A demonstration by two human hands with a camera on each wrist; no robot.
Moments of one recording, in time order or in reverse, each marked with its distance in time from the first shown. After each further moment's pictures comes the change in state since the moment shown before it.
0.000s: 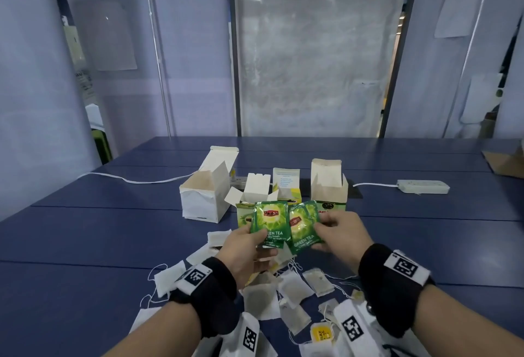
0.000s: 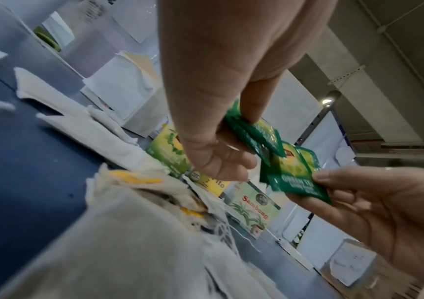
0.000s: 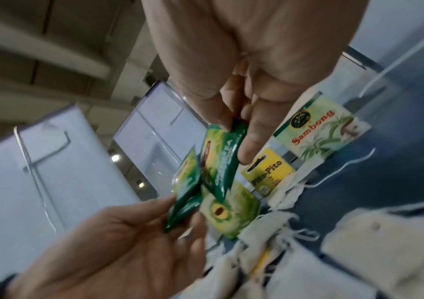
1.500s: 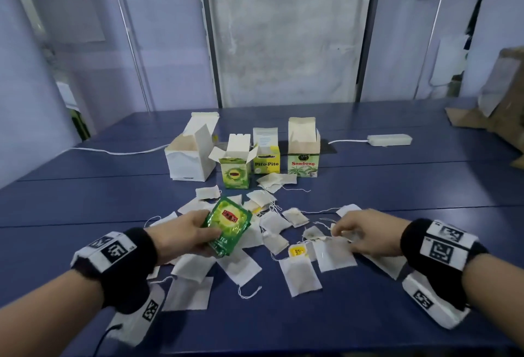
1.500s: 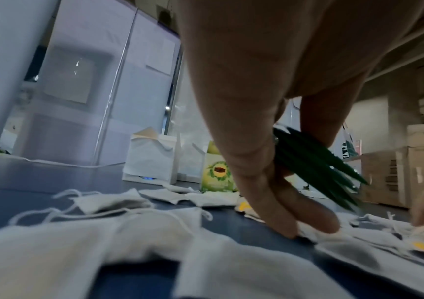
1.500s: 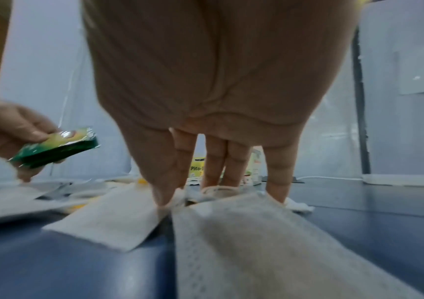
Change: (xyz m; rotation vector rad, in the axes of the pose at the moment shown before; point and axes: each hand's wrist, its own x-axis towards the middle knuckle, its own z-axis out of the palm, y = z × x) left_hand -0.080 -0.008 -0.075 0.691 -0.254 -0.007; right_hand -0.097 0.032 -0.096 -1.183 -0.494 -0.161
